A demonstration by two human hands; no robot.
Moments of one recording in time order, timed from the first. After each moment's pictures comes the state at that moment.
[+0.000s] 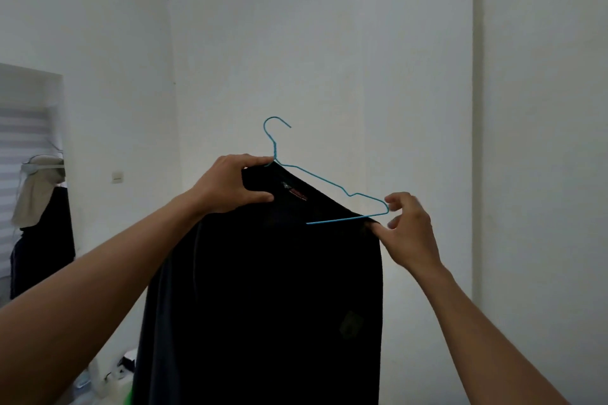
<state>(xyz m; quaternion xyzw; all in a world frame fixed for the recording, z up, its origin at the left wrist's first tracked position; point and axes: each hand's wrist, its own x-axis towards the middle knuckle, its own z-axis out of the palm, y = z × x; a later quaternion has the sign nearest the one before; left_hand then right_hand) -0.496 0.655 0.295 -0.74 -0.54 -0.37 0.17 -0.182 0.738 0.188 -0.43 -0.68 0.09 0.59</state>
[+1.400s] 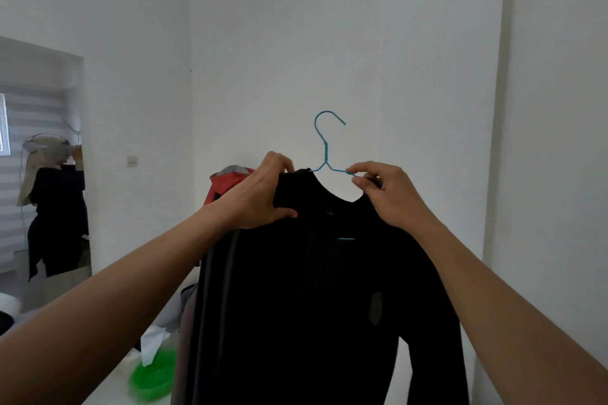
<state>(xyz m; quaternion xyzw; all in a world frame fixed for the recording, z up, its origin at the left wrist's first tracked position) -0.487 0.636 0.264 -0.76 -0.53 -0.31 0.19 -0.230 0.724 0.255 -0.26 -0.80 0.13 0.53</state>
